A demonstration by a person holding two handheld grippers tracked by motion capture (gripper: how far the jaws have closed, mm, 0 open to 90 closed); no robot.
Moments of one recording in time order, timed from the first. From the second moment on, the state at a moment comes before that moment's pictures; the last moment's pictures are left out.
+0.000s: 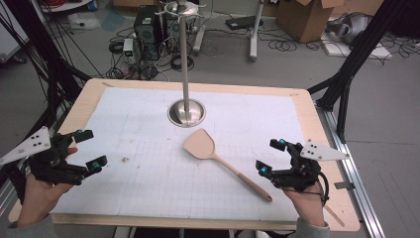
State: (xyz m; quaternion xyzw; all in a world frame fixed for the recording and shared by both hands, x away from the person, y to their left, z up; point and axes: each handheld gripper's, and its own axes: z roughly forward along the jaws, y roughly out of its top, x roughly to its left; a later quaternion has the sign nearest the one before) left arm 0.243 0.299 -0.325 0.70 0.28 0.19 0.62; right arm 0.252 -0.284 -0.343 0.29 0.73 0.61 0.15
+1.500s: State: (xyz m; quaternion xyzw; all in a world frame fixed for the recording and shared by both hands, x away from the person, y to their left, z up) left arm 0.247 0.301 -0.329 0.70 0.29 0.17 0.62; right arm 0.276 -0.259 -0.388 0.28 0.83 0.48 0.08
